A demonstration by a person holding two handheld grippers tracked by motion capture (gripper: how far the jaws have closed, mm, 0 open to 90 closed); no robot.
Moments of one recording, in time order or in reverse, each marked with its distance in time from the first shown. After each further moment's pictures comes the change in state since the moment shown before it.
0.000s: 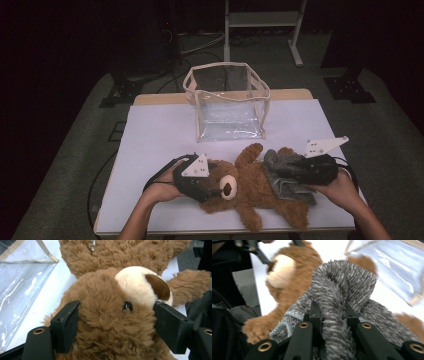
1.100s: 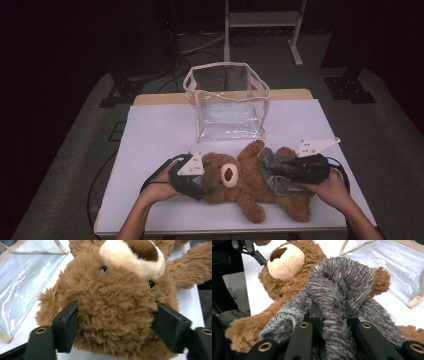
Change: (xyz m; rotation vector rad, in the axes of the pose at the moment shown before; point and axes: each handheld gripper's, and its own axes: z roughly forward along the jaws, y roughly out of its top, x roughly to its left) left arm 0.007 -0.020 0.002 -0.005 0.046 -0.049; right arm -0.008 -0.005 0.014 -0.015 -0.039 0.029
